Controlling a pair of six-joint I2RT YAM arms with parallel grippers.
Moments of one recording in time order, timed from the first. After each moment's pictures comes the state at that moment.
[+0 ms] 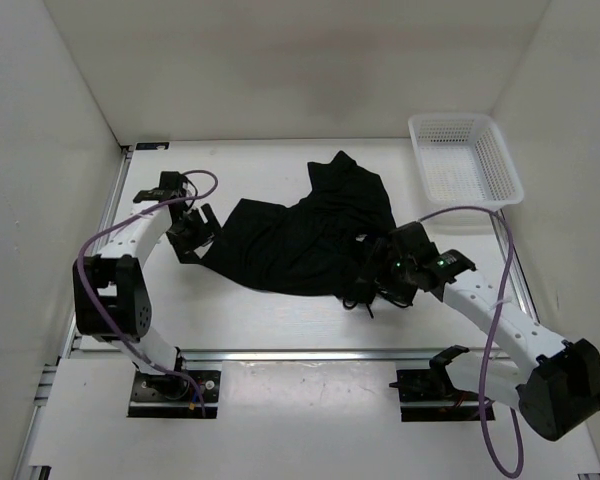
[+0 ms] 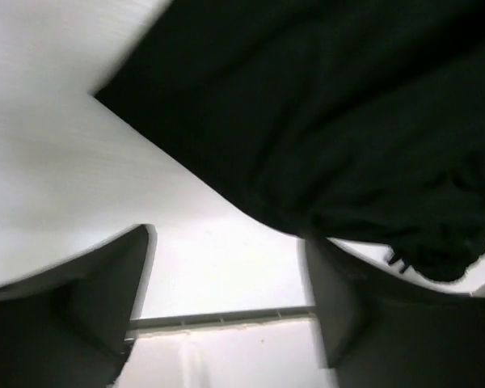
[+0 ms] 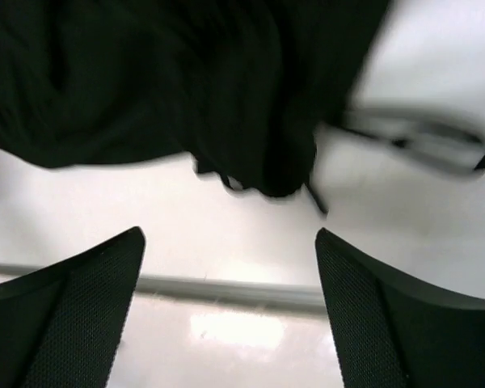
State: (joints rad) left arm -0.07 1.58 1.19 -0.86 0.23 -0.52; right arm 0.53 1.07 0.81 -0.71 0.01 0.88
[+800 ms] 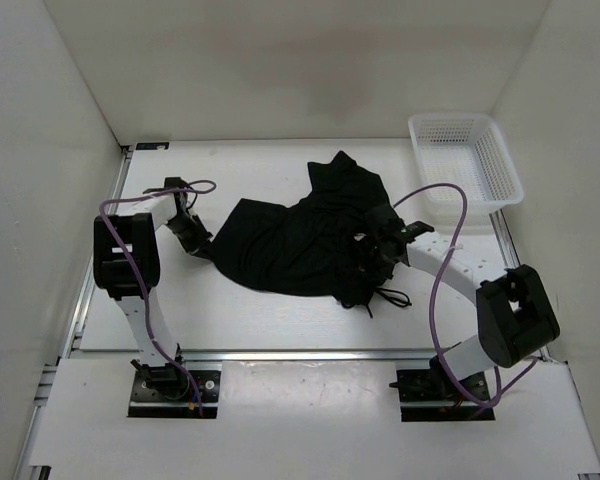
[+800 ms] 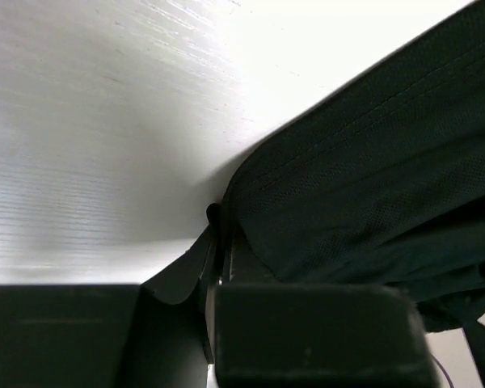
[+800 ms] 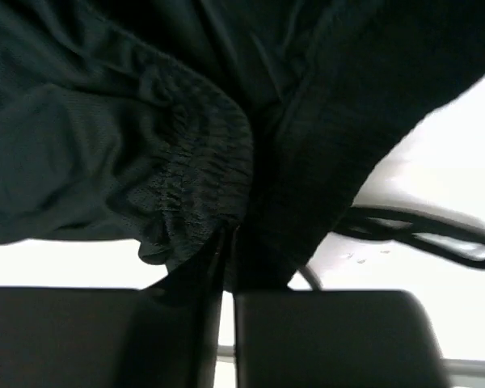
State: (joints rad) left arm 0.03 1.95 1.29 -0.79 0.25 -0.52; right arm 0.53 1.48 0.93 -0.64 0.02 0.82
